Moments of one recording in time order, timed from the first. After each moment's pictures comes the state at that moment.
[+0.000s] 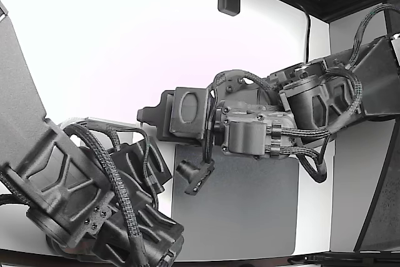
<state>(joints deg) 26.6 130.3 151.1 31.5 24.9 -70.2</state>
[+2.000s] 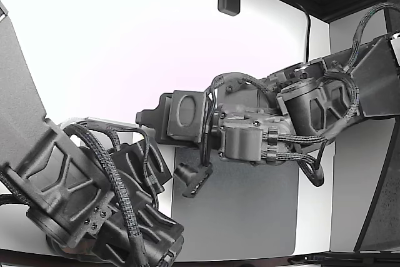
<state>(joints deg) 27.9 128.0 149.9 31.4 25.7 -69.1</state>
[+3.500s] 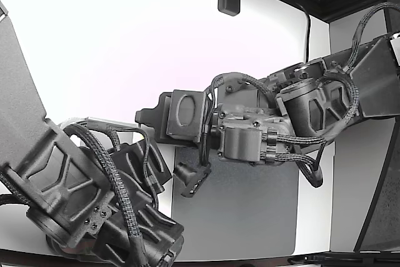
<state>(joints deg) 27.9 127.5 149.9 30.9 26.5 -69.3</state>
